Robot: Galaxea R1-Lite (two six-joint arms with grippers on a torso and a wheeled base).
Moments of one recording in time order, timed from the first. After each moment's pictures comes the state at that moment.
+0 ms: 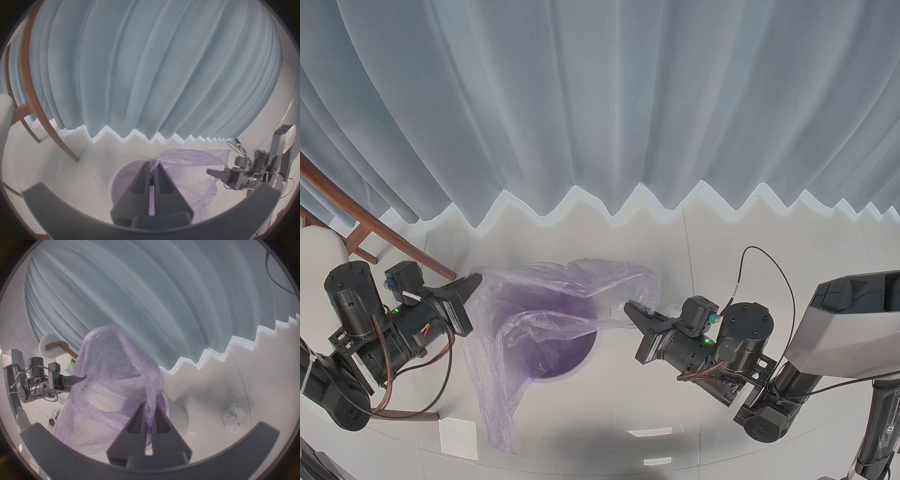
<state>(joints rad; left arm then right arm) -0.32 1.63 -0.33 -1.23 -0.10 -0.20 0.74 2.20 -0.61 -1.55 -0.05 0.36</state>
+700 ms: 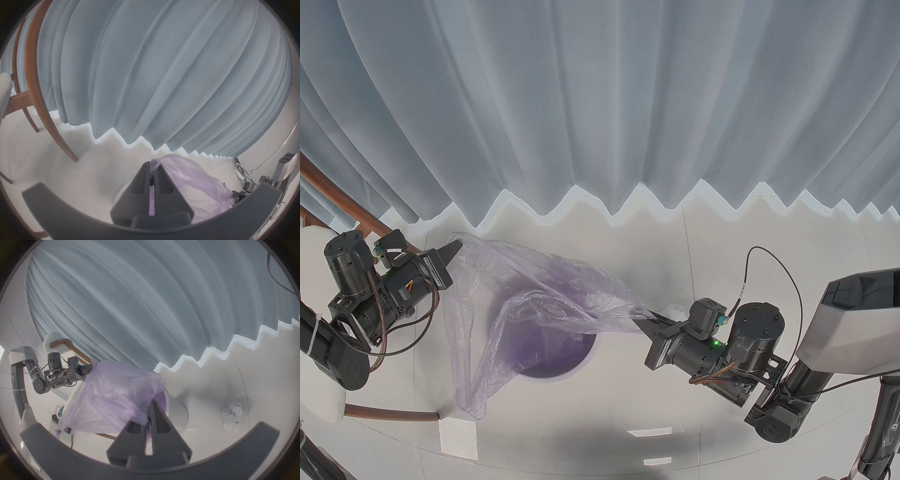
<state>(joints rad) -0.13 1.72 -0.49 -1.23 -0.24 -0.37 0.73 2.17 -0.56 -1.55 0.01 0.35</state>
